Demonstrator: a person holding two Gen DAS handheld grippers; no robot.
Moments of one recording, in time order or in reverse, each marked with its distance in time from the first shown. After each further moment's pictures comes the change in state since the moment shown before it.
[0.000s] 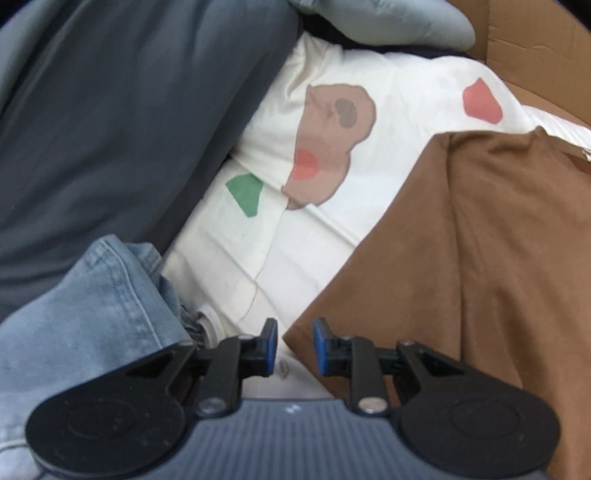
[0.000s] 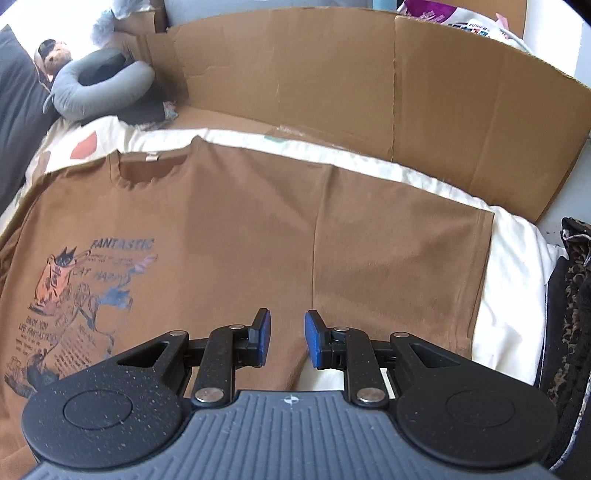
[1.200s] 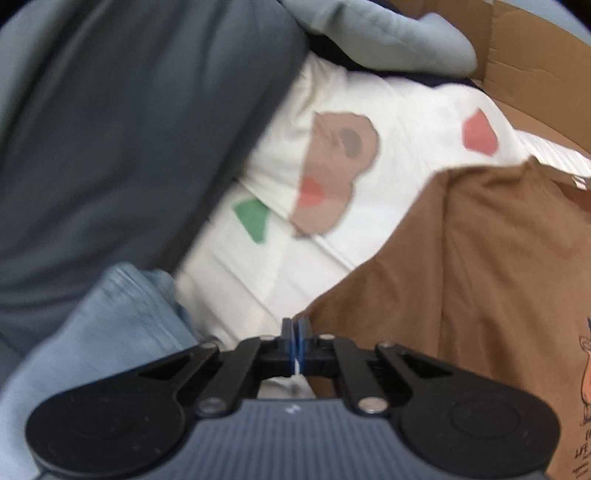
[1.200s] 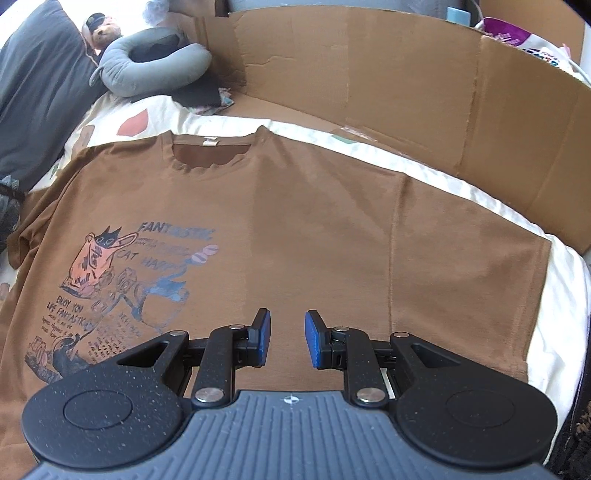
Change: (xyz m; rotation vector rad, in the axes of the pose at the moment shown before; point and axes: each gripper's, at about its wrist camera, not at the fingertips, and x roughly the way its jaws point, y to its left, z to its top) left arm -0.021 0.023 0.028 -0.020 -0.010 -0.018; right arm 0.007 0.046 0.003 -0.122 0.003 0.098
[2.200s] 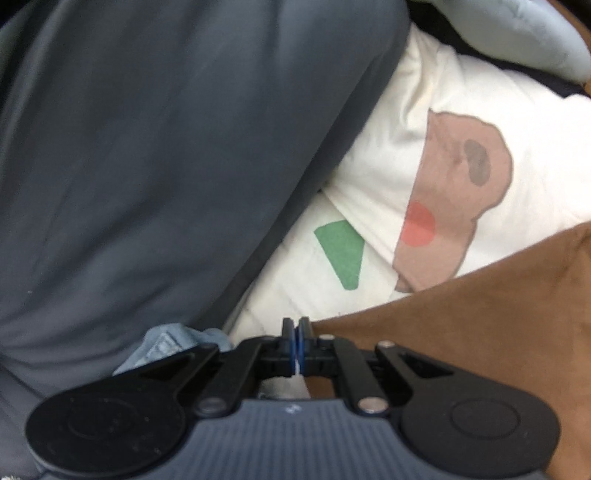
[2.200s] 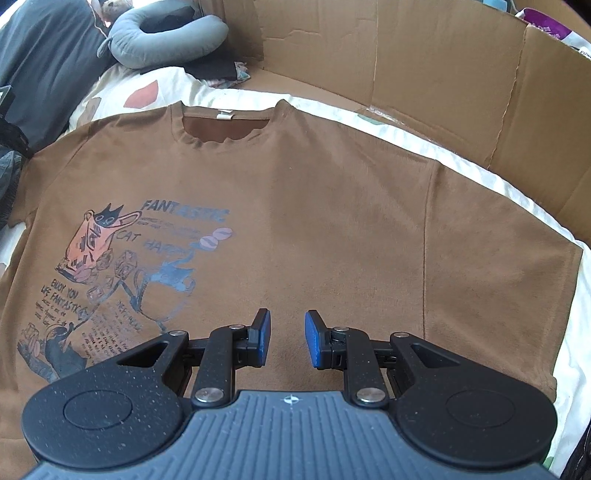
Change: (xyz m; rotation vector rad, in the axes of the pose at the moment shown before) left arm 0.079 0.025 0.049 -0.076 0.138 0.192; right arm 0.033 0.010 0.006 -0.047 0.069 0.021
